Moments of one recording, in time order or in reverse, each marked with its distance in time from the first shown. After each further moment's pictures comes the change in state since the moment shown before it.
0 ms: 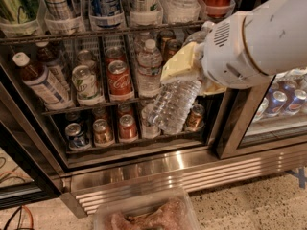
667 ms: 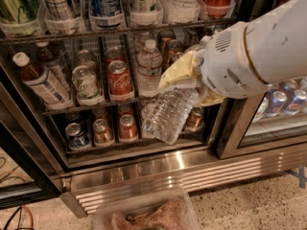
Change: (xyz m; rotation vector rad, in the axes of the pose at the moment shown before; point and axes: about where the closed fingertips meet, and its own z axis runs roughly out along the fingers) arm 0.019 0.002 0.005 -0.068 0.078 0.122
